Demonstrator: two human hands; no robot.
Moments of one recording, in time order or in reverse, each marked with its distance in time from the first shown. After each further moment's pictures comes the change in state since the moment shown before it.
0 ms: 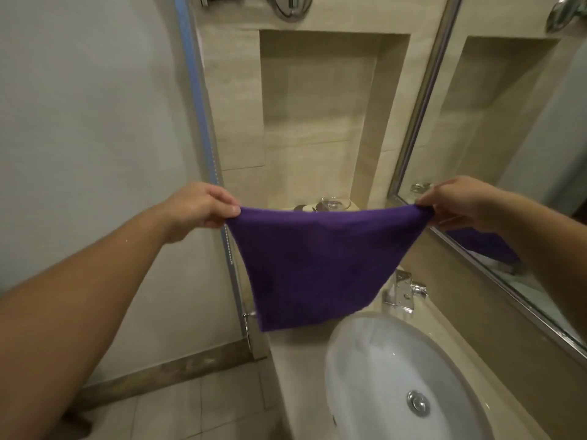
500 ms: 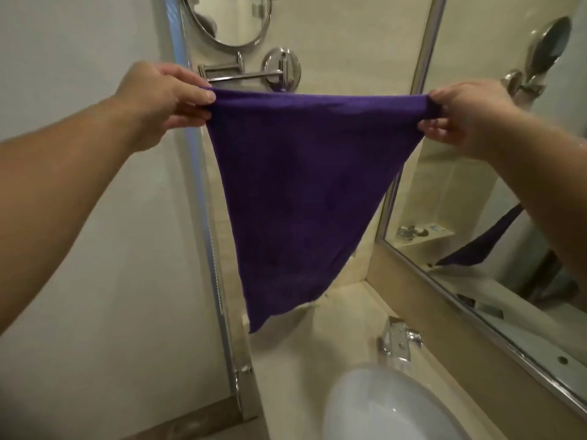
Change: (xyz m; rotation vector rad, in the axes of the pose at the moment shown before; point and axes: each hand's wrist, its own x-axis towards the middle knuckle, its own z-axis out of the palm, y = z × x) left_hand 0.004 0.190 -0.089 -0.163 0.317 0.433; right_hand -0.035 -0.169 -0.082 0.662 0.335 -0.326
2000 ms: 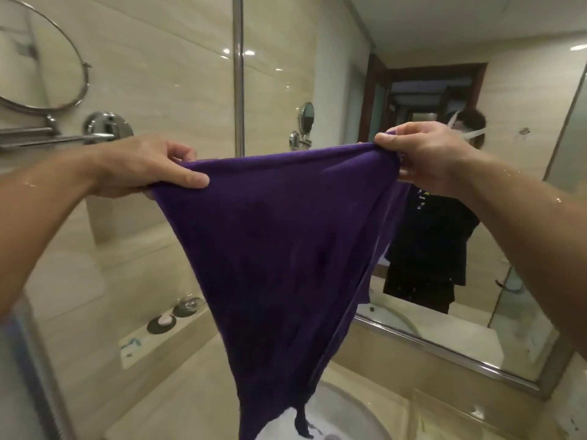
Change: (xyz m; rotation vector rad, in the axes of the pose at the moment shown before) left_hand 0.016 0.055 0.089 0.098 -1.039 0.324; right_hand -0.178 -0.079 -0.116 -0.228 0.241 -0.152
